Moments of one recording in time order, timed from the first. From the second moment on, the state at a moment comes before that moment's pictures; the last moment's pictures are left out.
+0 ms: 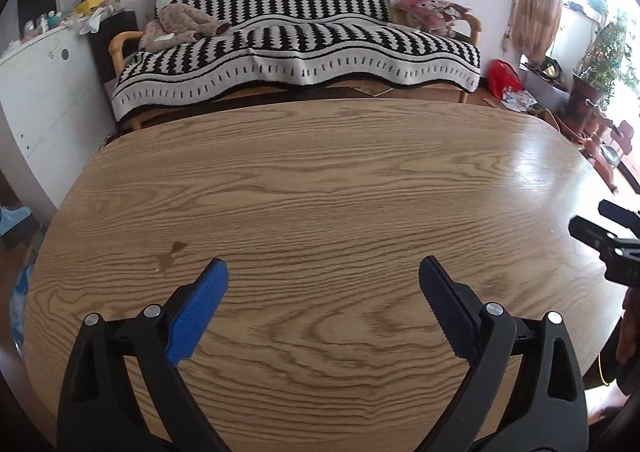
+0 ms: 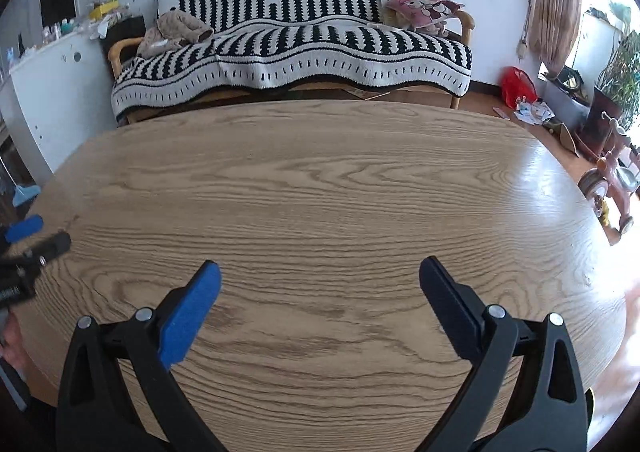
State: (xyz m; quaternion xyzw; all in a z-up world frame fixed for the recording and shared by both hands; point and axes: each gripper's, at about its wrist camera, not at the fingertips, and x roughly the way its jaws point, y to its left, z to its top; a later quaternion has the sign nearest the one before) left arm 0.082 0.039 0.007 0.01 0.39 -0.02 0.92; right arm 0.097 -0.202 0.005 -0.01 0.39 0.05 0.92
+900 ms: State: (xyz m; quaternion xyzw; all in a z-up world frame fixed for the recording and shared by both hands) left arm 0.075 0.034 0.004 -0.01 0.39 -0.02 0.92; right arm 0.083 -0.229 0.007 0.02 0.39 0.03 0.92
